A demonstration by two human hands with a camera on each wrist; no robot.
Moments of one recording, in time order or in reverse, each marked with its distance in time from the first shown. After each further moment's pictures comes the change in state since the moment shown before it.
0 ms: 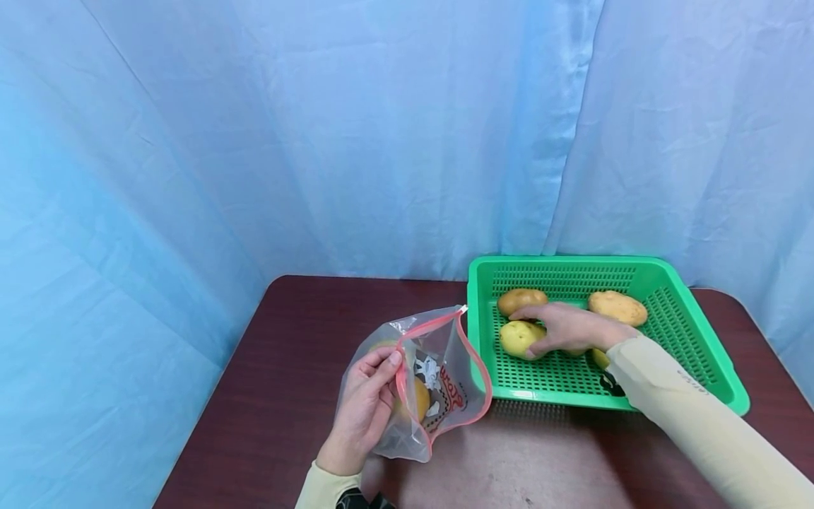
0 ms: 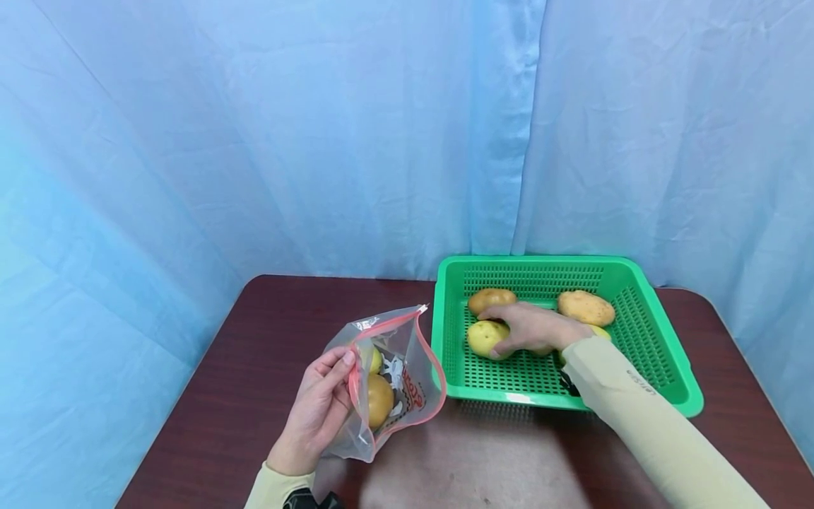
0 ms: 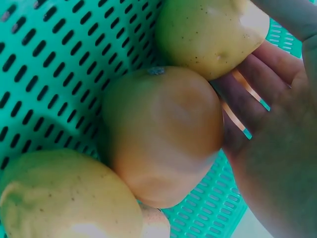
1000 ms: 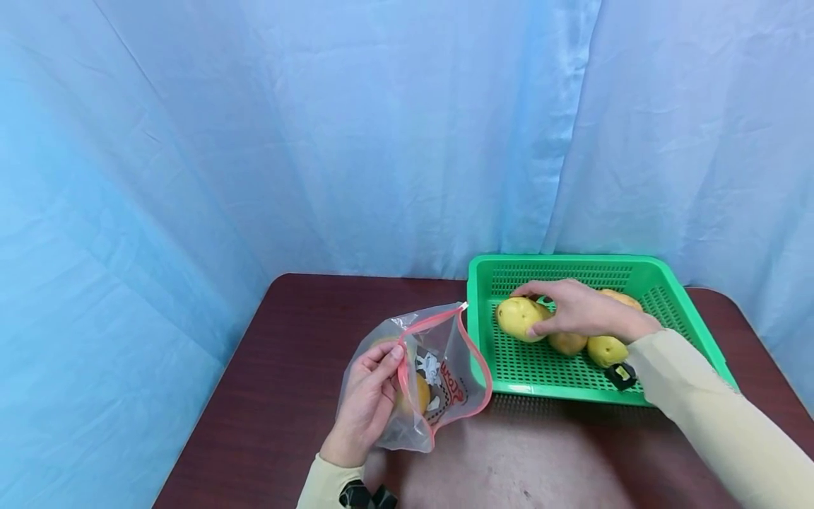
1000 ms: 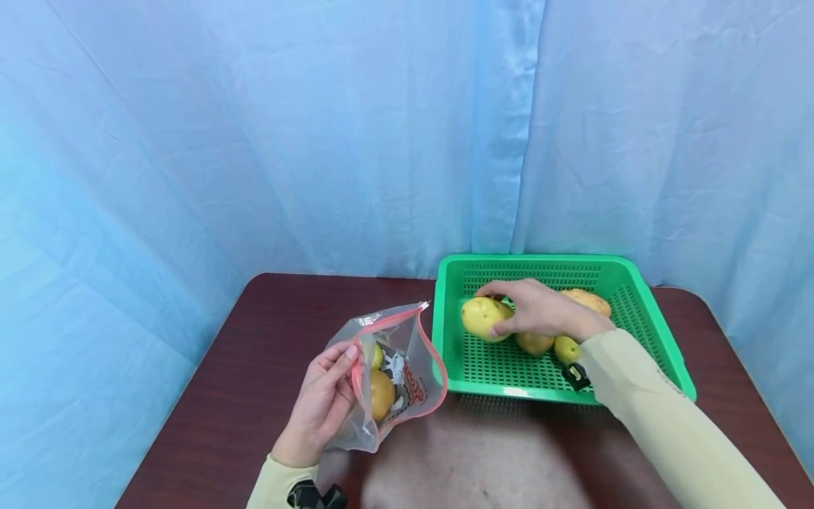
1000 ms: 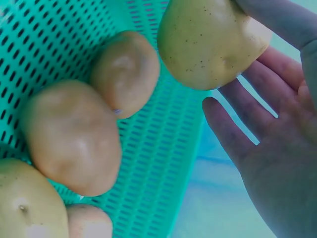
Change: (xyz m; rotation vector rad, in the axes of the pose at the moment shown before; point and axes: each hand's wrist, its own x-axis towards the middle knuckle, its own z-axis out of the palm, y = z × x) left_hand 0.009 -0.001 0.002 -0.016 0.022 -0.008; right_hand -0.018 -0.030 -0.041 0.077 0.143 -0.009
